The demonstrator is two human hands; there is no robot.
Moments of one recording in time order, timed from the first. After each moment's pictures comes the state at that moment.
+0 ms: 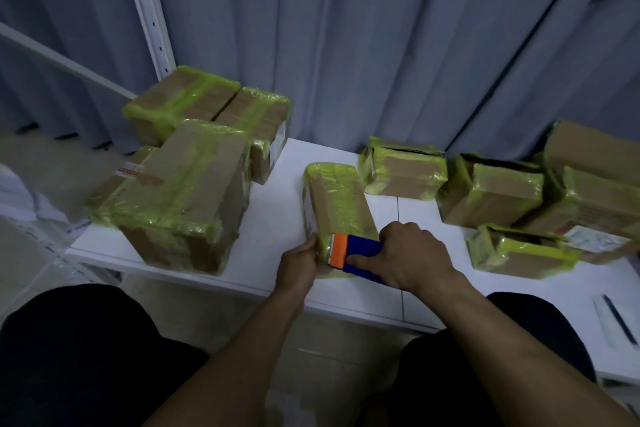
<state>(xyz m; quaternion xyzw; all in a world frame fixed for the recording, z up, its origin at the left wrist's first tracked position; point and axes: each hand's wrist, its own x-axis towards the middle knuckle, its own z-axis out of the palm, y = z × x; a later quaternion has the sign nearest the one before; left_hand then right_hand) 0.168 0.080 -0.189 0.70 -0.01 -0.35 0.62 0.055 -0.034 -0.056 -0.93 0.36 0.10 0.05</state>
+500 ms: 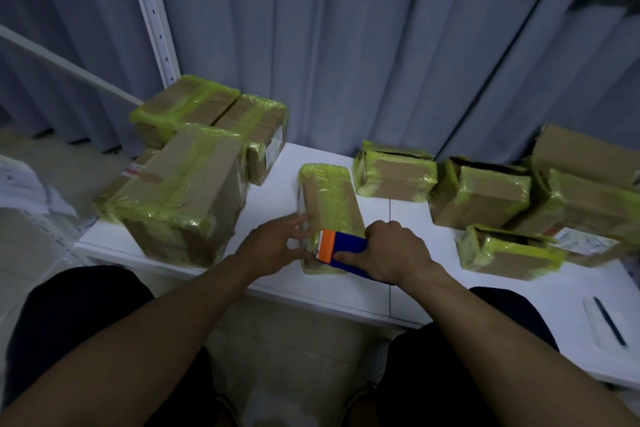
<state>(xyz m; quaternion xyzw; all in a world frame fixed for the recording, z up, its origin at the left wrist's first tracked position) 0.222 0.109 -0.177 0.80 -0.48 -0.16 0.32 0.041 -0.042 -0.051 -0.94 0.31 0.11 0.09</state>
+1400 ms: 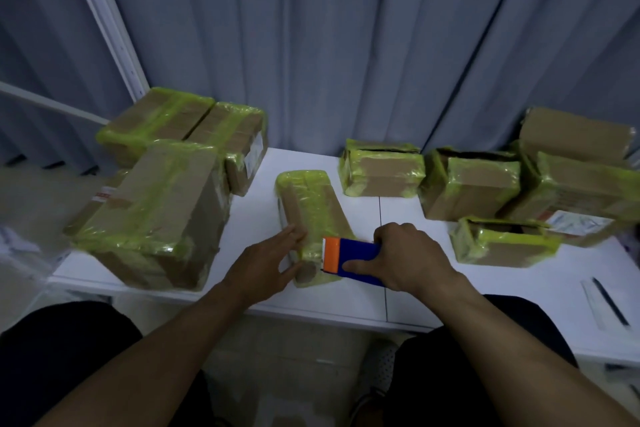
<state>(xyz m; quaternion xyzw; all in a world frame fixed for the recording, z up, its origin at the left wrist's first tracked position) 0.211 0.103 -0.190 0.78 -0.55 -0.04 0.30 0.019 -0.075 -0.050 -0.94 0.33 0.07 0.10</state>
